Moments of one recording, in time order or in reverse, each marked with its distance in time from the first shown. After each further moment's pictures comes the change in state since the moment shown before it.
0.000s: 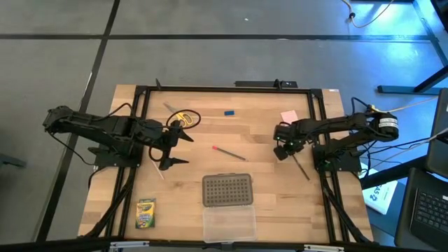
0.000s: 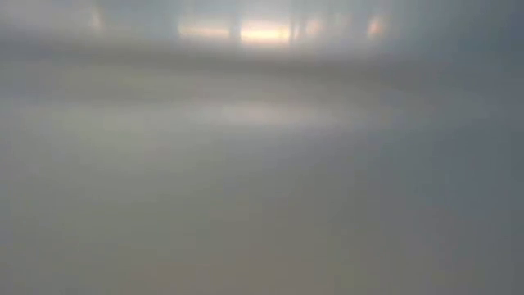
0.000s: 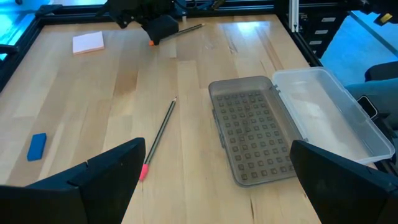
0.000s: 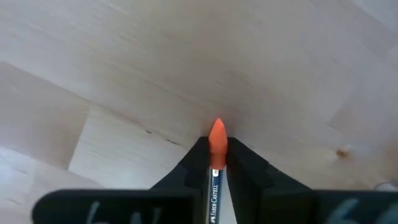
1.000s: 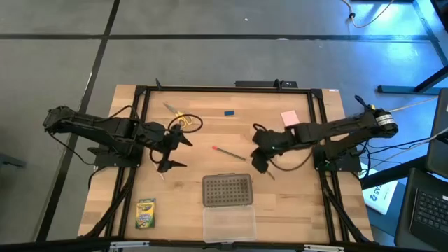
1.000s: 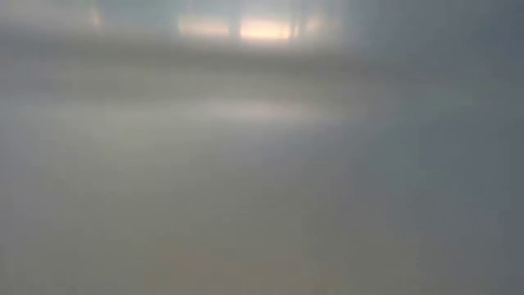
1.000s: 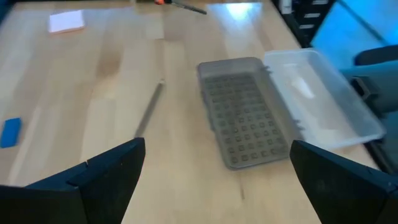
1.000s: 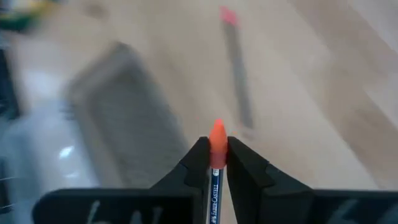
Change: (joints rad) left arm 0.000 0.000 -0.052 0.005 0.065 -0.008; right arm 0.378 0.000 0.500 0.227 0.089 -0.171
